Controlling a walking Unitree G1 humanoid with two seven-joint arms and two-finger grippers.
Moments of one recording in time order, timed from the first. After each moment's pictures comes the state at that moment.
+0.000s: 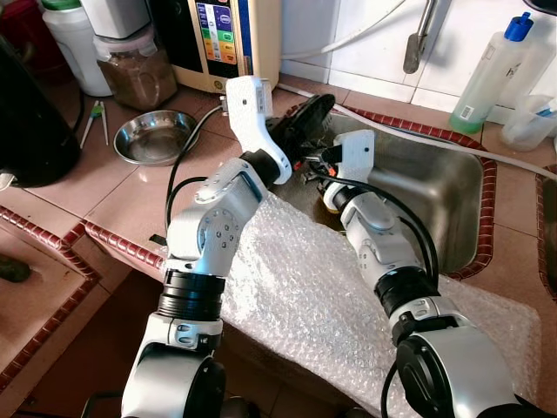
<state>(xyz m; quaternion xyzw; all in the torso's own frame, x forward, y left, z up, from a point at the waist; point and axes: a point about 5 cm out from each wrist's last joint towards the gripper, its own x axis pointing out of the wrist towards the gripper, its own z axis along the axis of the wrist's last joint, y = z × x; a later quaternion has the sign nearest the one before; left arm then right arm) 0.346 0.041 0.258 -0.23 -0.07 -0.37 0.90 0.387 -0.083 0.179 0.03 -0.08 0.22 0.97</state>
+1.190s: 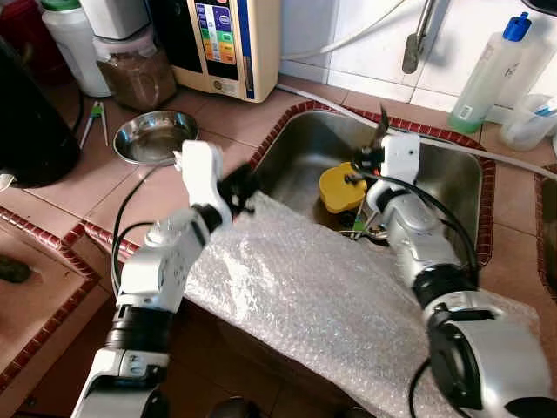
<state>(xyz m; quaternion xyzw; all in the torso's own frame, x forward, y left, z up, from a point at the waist) 0.345 0.117 0.168 -0.10 0.04 -0.28 0.95 0.395 -0.157 0.163 -0.02 -0.02 0.09 1.00</state>
